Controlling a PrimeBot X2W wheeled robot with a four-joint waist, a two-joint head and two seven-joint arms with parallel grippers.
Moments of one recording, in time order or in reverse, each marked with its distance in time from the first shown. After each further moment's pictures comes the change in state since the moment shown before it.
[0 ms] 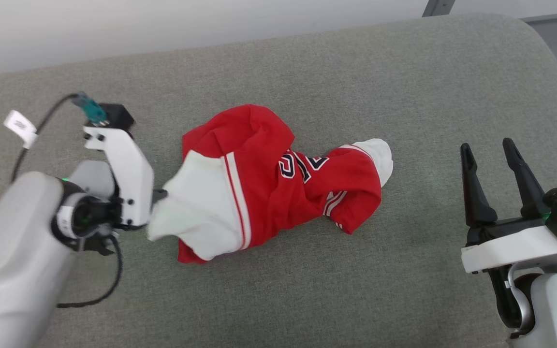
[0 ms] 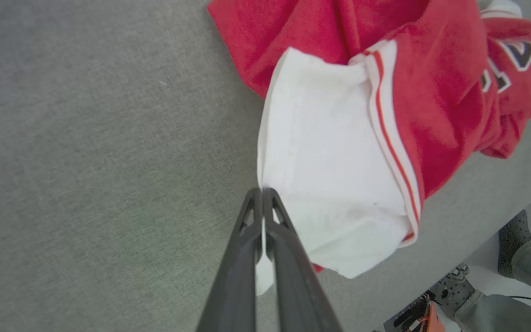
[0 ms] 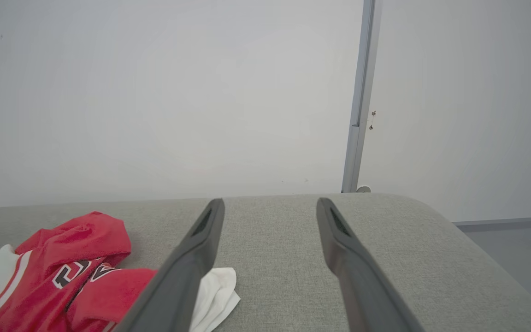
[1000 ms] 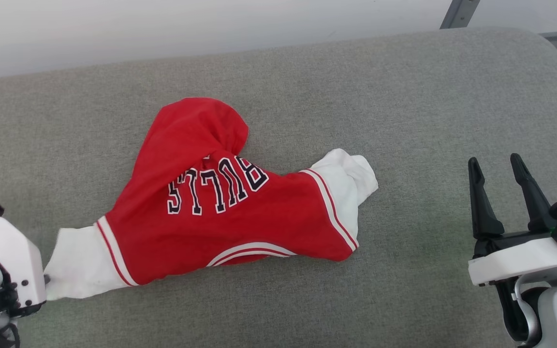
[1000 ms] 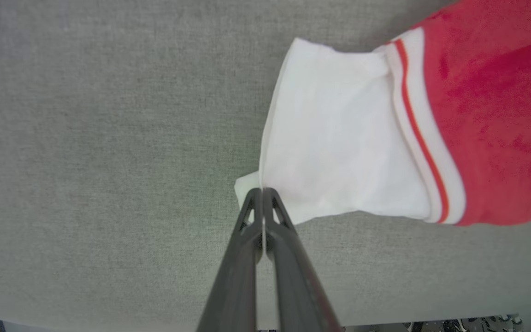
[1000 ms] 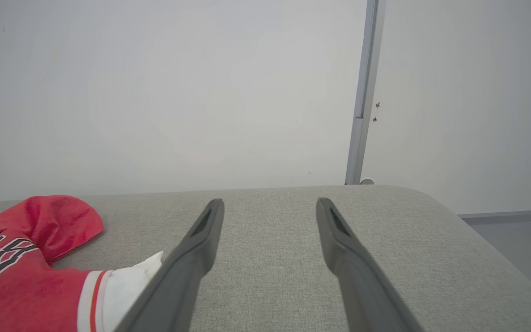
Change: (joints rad) left arm 0.446 0.315 0.208 -0.231 -0.053 0.279 -0.035; right arm 0.050 0.004 -0.035 -0.021 -0.008 0.000 0.025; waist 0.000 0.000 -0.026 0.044
